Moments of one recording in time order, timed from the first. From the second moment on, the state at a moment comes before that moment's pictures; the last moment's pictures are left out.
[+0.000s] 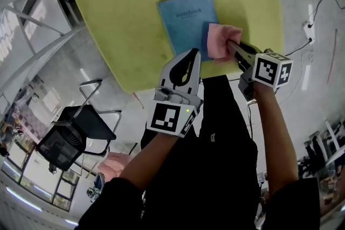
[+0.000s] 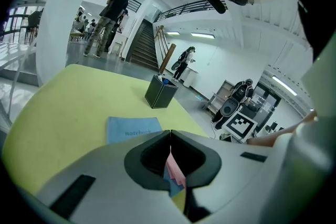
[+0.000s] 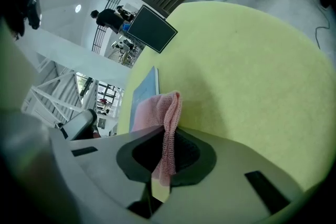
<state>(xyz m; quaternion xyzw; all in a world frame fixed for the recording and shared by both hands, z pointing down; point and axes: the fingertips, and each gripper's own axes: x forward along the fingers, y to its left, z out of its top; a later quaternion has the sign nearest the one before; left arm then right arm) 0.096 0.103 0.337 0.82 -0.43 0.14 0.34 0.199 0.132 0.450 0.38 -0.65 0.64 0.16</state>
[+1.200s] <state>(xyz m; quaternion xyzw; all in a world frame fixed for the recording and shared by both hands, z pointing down) -0.050 0.108 0.071 0.88 -0.43 0.07 0.18 0.053 0.098 0.049 0.50 -0.82 0.27 0.03</state>
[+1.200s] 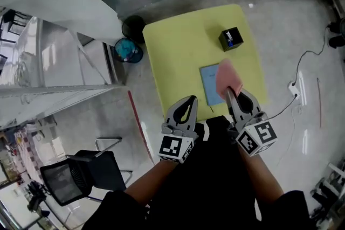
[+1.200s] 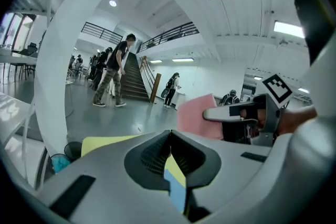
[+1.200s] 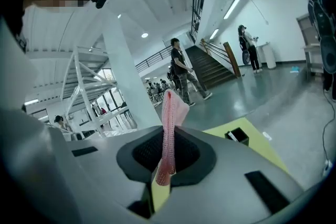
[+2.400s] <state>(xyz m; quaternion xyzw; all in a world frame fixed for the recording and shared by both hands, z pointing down) -0.116 0.090 -0.085 0.86 -0.51 0.02 0.06 0.004 0.094 -0.068 0.52 -0.84 0.12 0.07</state>
